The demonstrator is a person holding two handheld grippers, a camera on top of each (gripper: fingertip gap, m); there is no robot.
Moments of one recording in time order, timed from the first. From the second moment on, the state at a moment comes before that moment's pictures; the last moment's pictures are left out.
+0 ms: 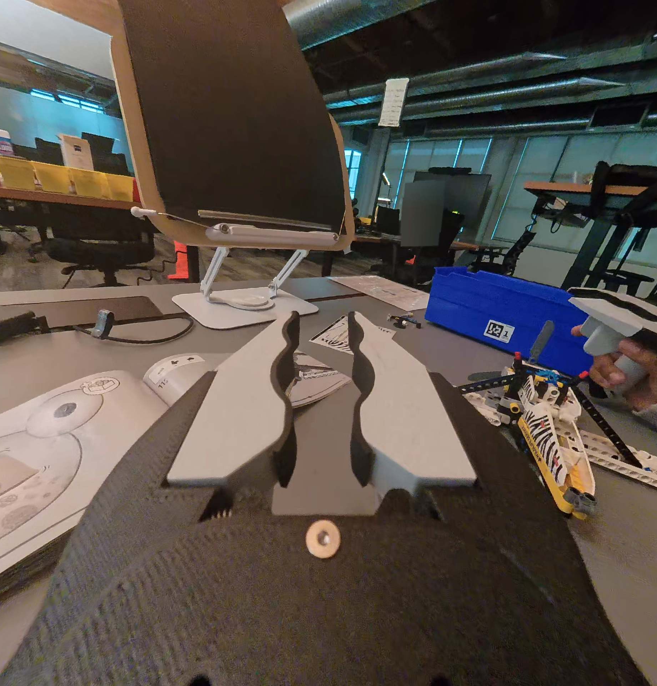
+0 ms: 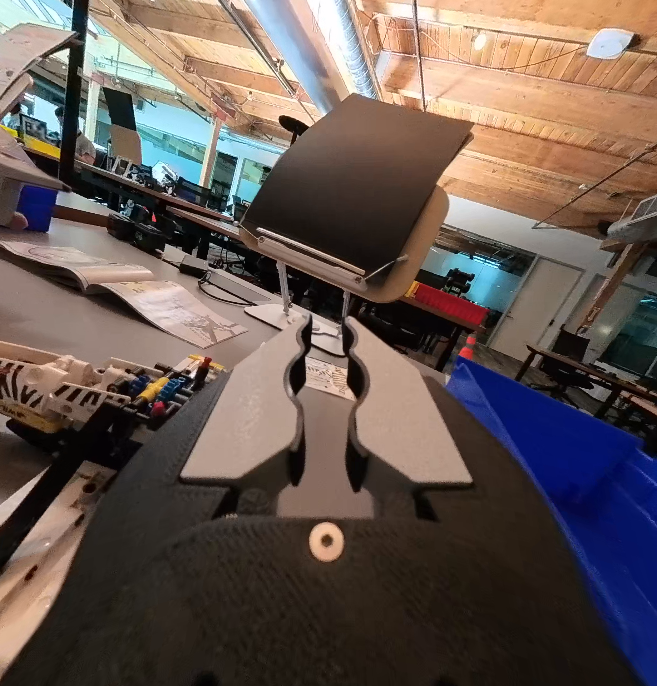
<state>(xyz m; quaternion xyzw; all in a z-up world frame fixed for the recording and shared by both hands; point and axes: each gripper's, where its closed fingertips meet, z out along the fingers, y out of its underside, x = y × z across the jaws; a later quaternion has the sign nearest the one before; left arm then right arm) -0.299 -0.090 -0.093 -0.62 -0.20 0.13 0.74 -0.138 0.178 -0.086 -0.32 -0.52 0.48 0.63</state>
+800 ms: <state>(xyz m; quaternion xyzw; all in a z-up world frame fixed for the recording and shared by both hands) -0.287 -0.073 -0.119 -0.69 -0.18 0.11 0.69 -0.136 0.188 -0.085 -0.34 -0.51 0.47 0.64</state>
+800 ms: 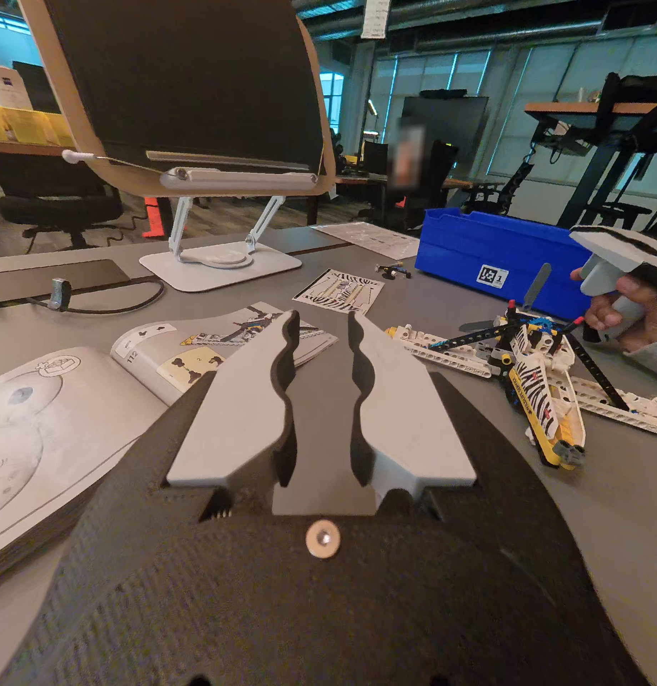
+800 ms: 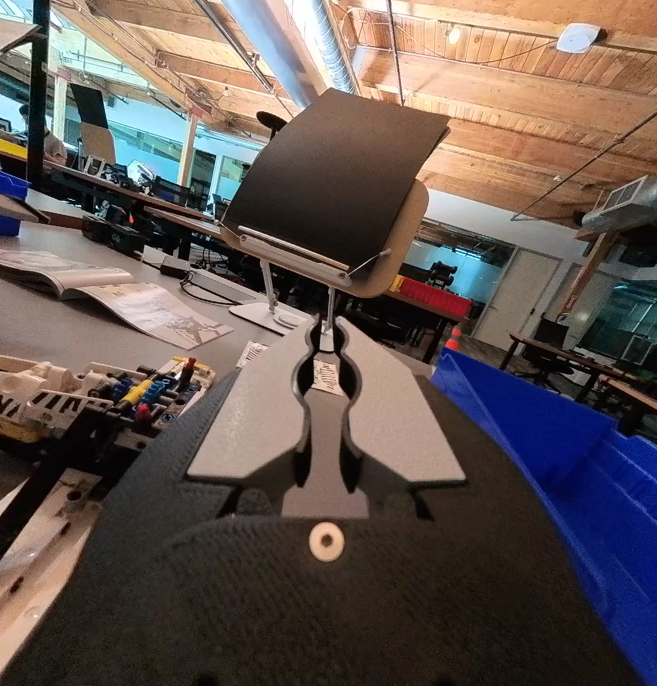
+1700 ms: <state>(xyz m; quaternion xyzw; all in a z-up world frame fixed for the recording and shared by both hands) -0.324 0.154 -0.207 -0.92 -0.13 0.02 0.37 -0.136 0.188 -0.088 -0.34 -0.51 0.47 0.63</state>
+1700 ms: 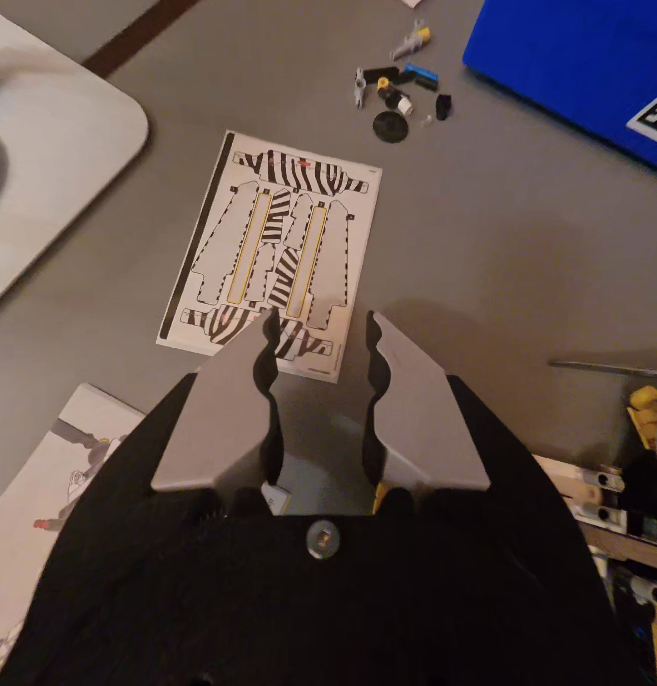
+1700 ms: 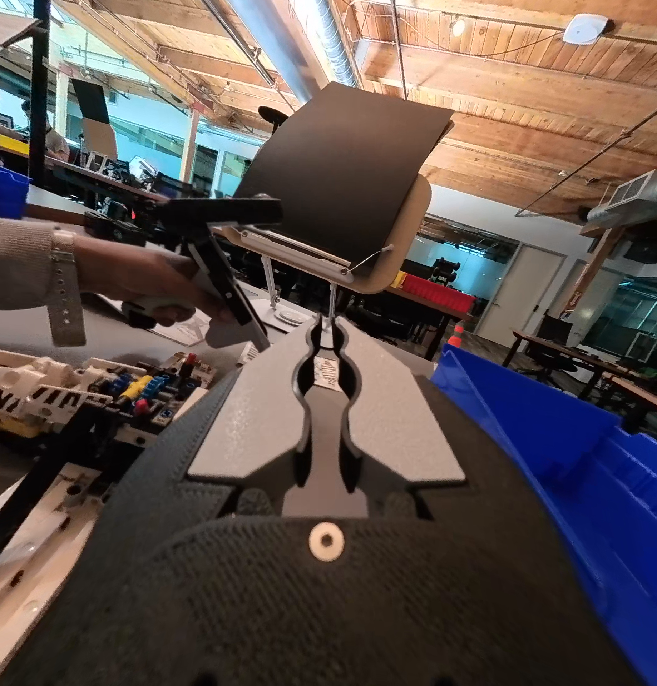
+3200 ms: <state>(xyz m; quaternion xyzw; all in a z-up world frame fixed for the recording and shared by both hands) -0.340 0.160 -0.225 -0.96 -0.02 0.00 0.28 -0.141 0.187 -0.092 -0.35 -0.52 0.48 0.61</state>
